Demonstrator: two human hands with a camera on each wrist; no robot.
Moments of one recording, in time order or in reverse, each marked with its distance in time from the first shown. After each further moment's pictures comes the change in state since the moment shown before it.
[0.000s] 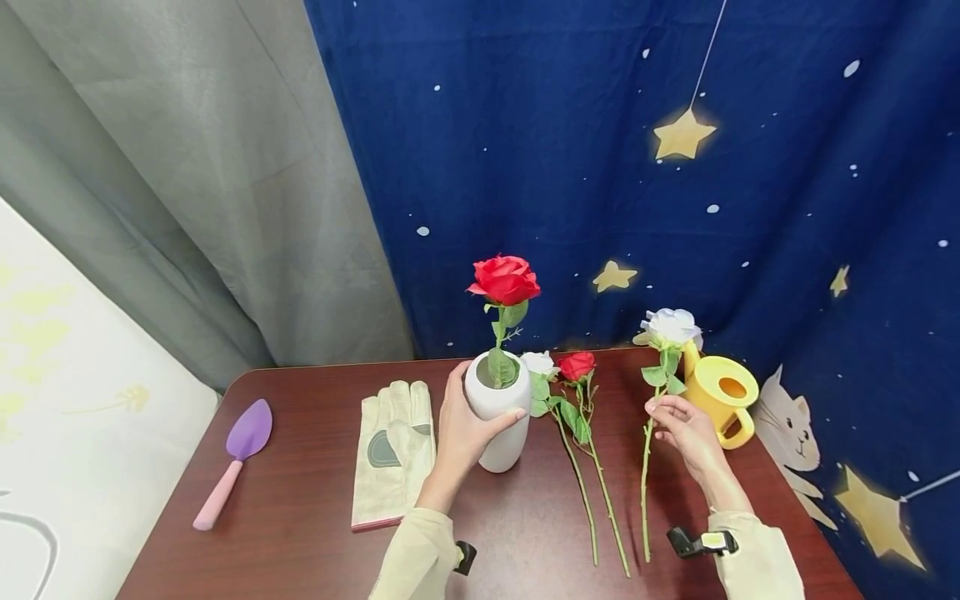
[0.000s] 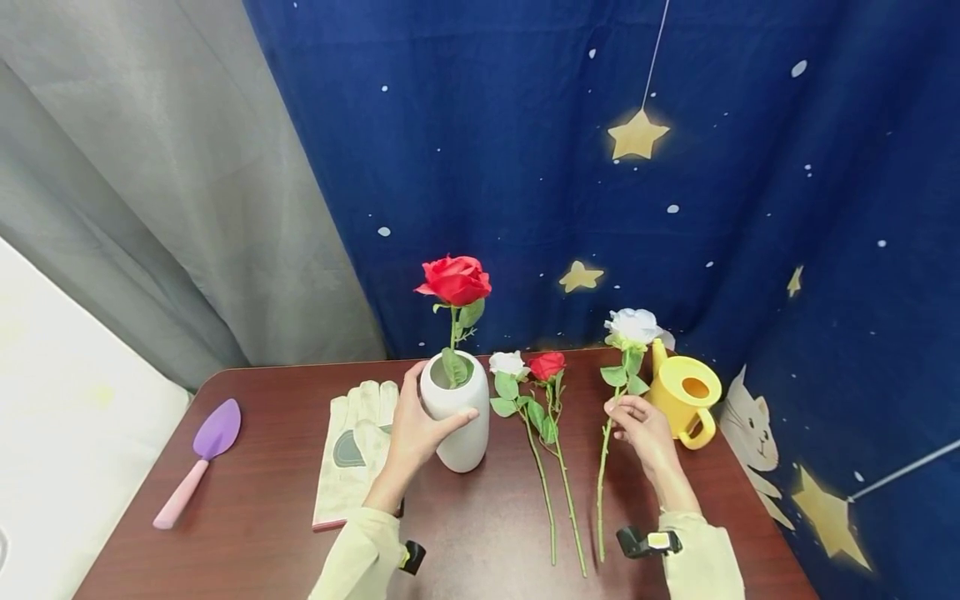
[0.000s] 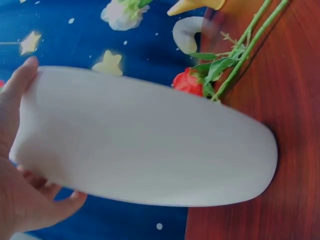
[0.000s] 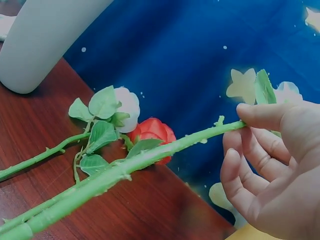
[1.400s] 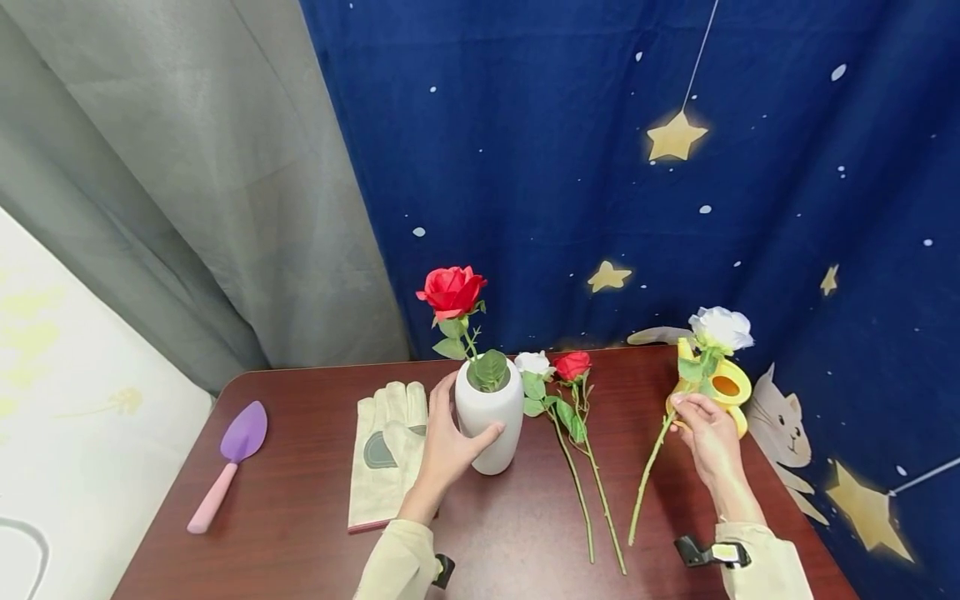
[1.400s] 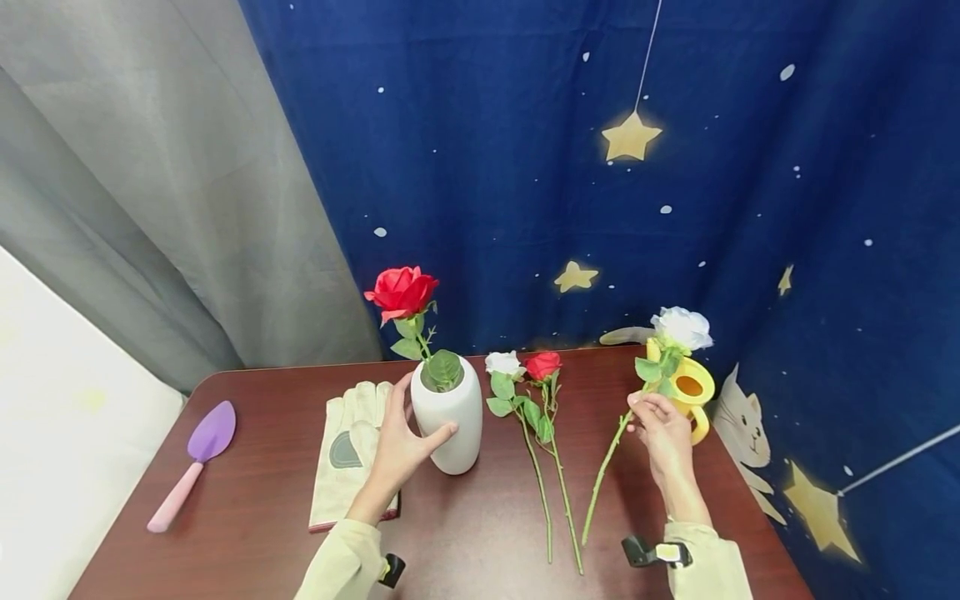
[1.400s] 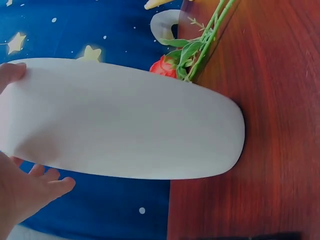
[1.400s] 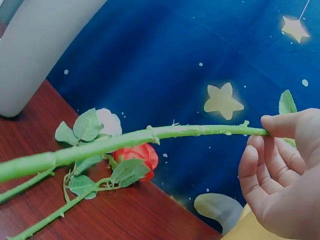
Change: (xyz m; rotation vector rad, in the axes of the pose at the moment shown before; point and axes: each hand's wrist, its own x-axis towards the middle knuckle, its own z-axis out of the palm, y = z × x) left_hand -0.016 -0.008 -0.018 -0.112 -0.063 0.058; right_hand -0.073 -0.116 0.037 0.302 0.080 -0.052
